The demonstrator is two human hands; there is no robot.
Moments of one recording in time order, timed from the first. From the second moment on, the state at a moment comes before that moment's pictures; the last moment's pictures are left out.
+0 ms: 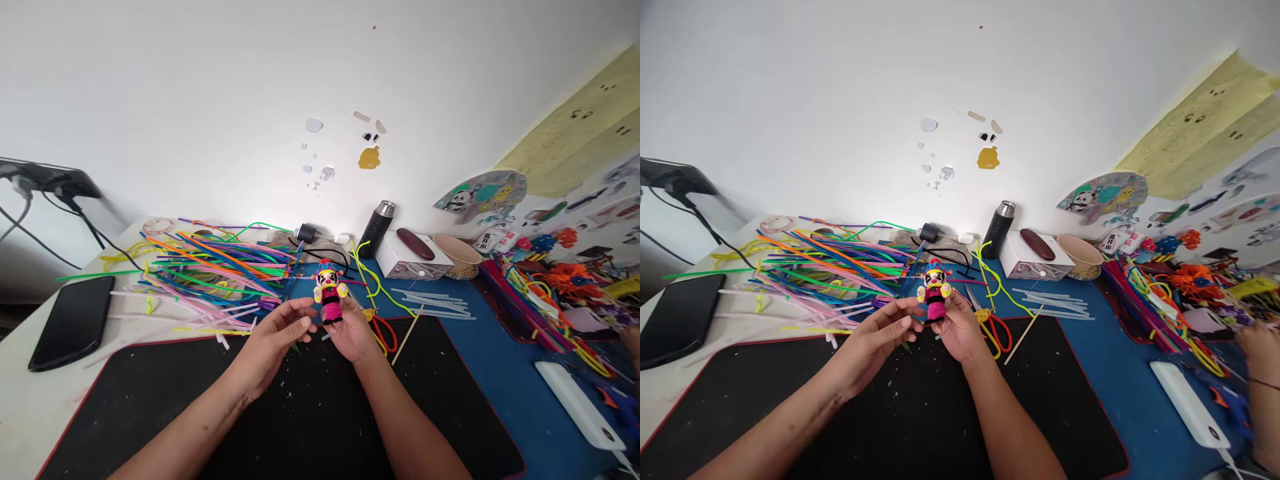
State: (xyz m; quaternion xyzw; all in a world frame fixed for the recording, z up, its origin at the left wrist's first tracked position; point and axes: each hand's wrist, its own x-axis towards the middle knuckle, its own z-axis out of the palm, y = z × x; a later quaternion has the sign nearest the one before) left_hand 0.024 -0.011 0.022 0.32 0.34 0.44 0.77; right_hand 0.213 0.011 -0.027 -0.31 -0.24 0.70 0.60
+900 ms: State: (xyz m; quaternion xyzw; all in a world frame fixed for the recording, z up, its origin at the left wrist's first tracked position) left_hand 0.000 0.029 0.035 0.82 0.31 0.39 0.28; right_hand 0.209 0.004 -0.047 -0.26 -0.27 0.75 0.55
